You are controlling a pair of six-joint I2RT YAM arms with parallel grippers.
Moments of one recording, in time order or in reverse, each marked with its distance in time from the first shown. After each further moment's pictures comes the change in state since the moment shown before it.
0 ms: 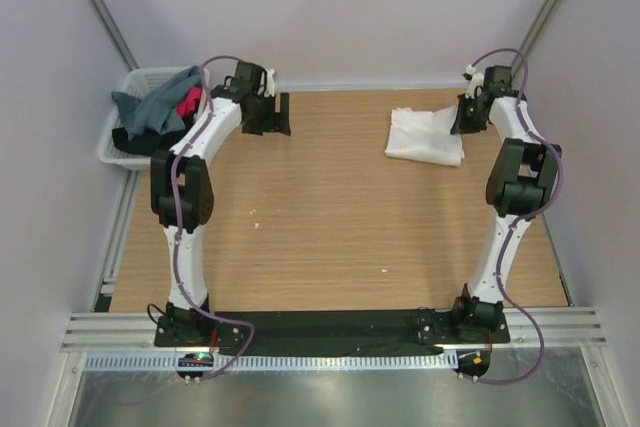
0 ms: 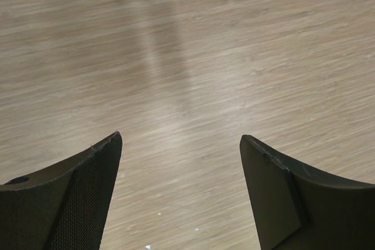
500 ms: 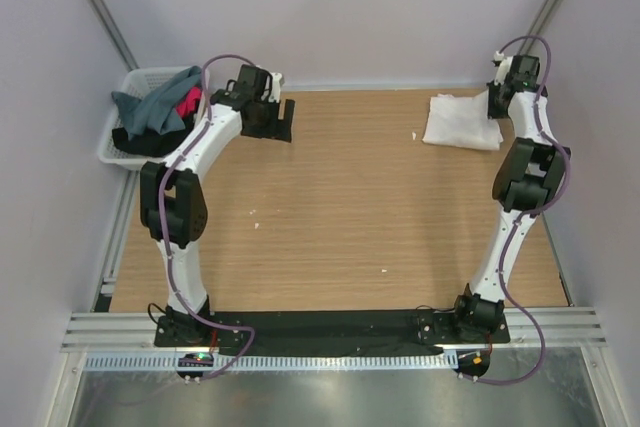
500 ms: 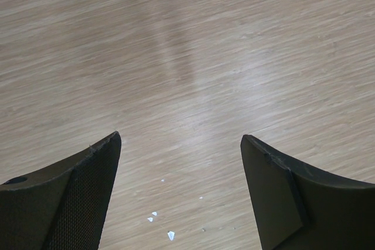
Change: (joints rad) left arm -0.057 -0.148 -0.133 -0.018 -0.070 0.065; right arm -0.092 0.086 0.217 0.053 0.227 -0.155
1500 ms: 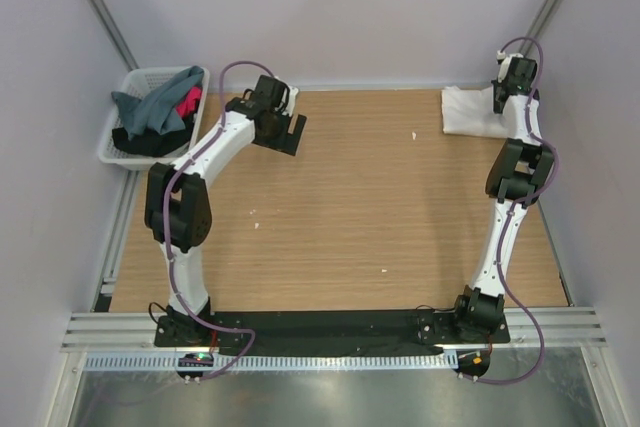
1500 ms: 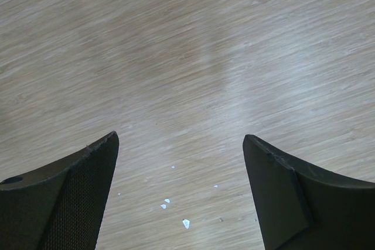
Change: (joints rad) left arm -0.086 -0.031 -0.071 -0.015 -0.141 0.090; right arm -0.027 0.296 0.313 0.111 0.171 -0.077
